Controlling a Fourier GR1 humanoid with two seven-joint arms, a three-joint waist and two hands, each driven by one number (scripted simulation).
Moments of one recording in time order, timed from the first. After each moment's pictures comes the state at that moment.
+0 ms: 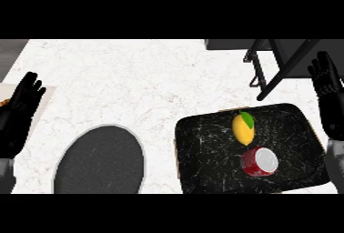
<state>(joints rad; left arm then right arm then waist) -0.09 0.58 -0.07 -1.56 0.34 0.21 0.04 -0.22 -0.42 -0.03 -1.54 -0.10 -0.15 -0.03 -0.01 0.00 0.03</state>
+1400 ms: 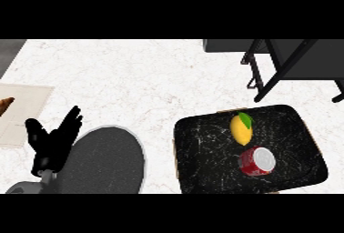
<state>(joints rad) -0.04 0.38 -0.14 -1.36 0.37 0.17 0.17 0.05 -0.91 -0.22 -1.62 -0.37 0.62 -0.05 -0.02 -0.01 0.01</state>
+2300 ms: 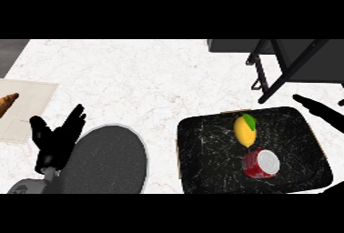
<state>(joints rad) -0.06 0.35 -0.12 -1.35 0.33 0.14 0.18 -0.10 -0.84 0.10 -2.10 -0.20 0.29 0.73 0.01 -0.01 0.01</state>
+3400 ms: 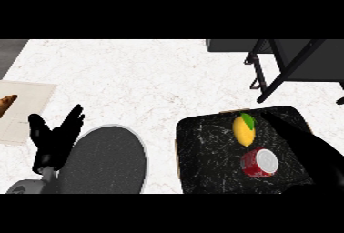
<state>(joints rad) -0.05 0.32 -0.06 -1.38 0.28 0.11 0.25 -0.10 -0.61 0.31 -2.11 0.21 0.33 0.91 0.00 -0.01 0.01</state>
